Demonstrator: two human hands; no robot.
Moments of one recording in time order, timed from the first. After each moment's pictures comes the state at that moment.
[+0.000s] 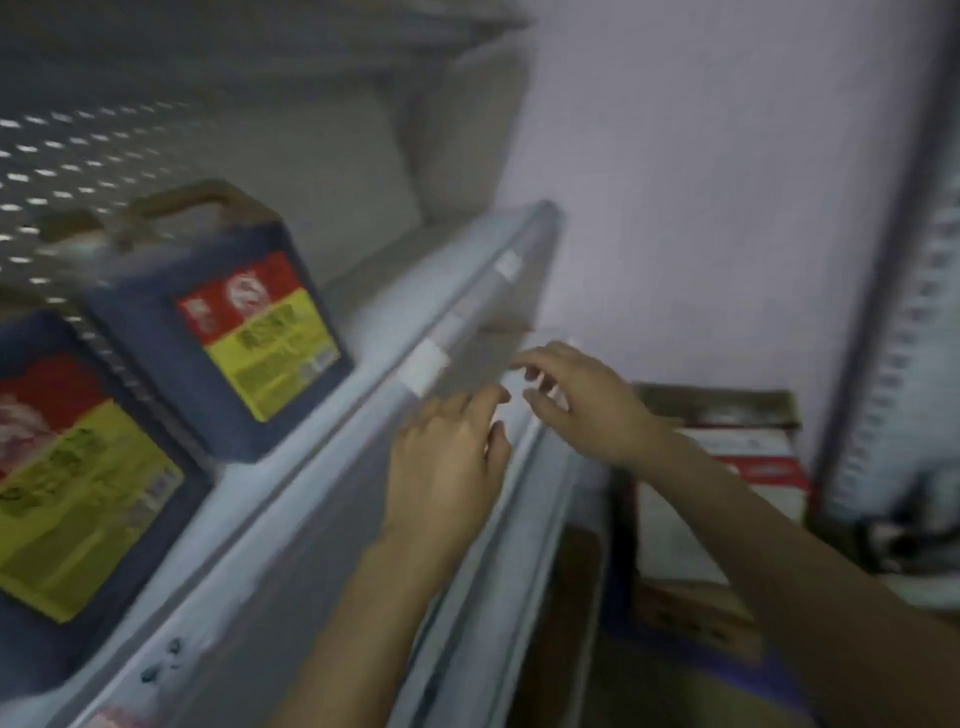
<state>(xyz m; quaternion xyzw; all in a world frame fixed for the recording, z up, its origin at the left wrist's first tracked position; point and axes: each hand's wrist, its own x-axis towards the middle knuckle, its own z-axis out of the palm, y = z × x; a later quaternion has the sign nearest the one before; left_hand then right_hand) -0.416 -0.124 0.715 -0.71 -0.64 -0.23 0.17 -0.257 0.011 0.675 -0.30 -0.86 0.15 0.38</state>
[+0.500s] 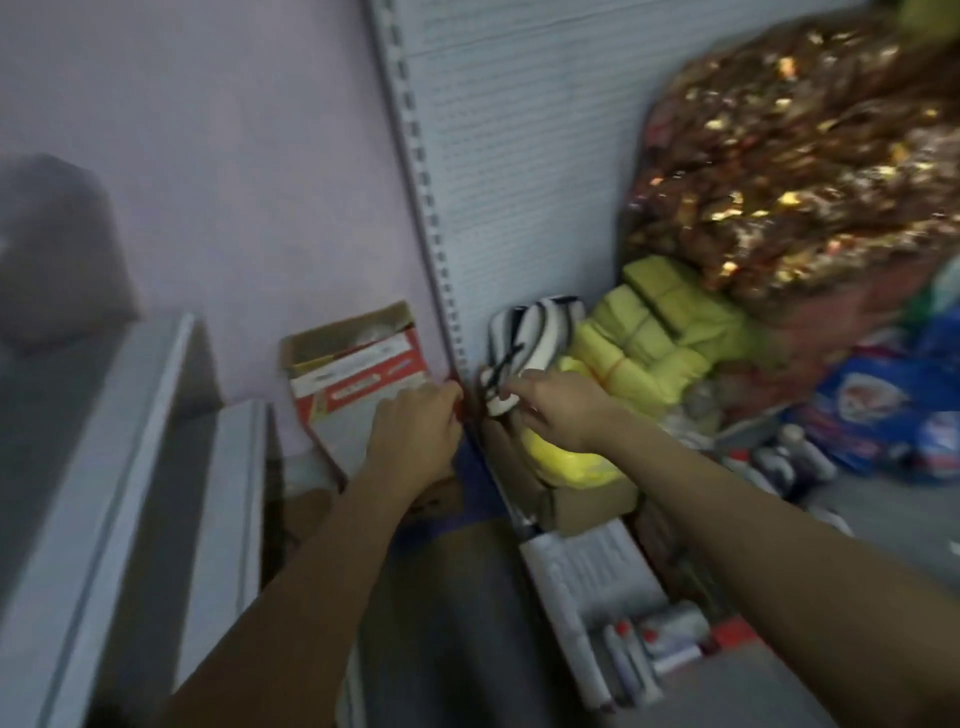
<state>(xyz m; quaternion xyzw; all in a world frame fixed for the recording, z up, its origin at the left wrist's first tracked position) -0.100 -0.136 0.578 -0.91 -0.40 -0.10 0.02 0.115 -0.200 0.556 -0.65 -0.75 0.03 0.09</state>
